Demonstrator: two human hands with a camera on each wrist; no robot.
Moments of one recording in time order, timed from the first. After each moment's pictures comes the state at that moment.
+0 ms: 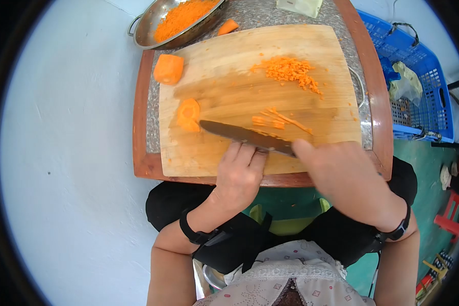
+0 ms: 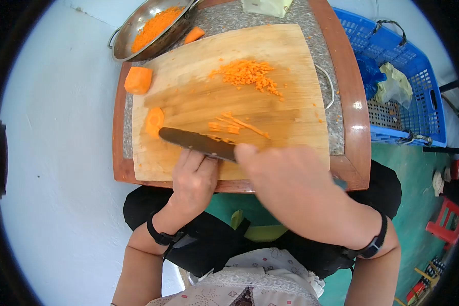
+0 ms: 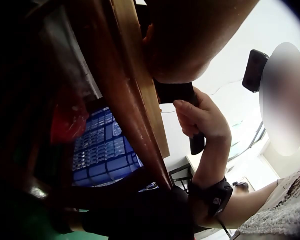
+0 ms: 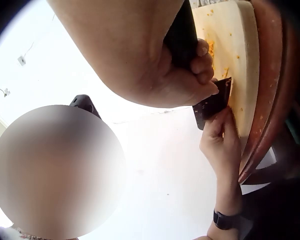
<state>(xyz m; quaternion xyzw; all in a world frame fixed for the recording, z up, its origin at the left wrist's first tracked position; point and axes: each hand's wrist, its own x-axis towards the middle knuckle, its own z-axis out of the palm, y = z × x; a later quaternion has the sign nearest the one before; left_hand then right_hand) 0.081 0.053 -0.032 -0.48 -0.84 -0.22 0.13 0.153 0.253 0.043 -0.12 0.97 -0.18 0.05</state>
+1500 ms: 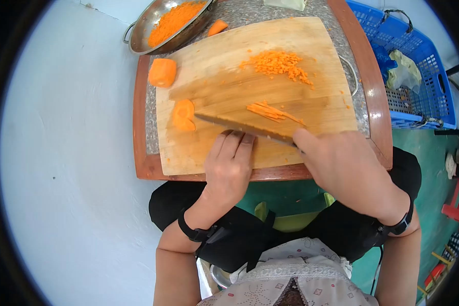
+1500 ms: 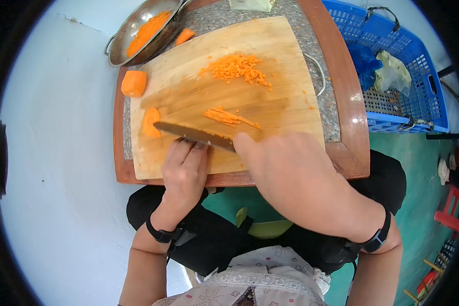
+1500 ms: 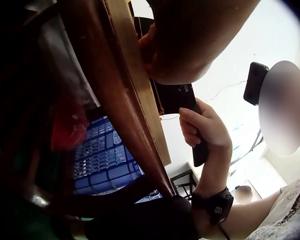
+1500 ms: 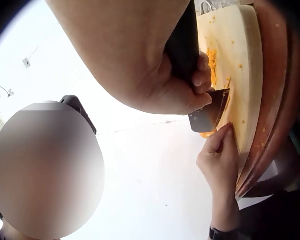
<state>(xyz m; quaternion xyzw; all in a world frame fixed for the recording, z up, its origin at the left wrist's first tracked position) 0.078 0.054 -0.025 -0.45 -0.86 -0.18 0.17 0.161 0.259 0.048 -0.08 0.97 -0.21 0.07</state>
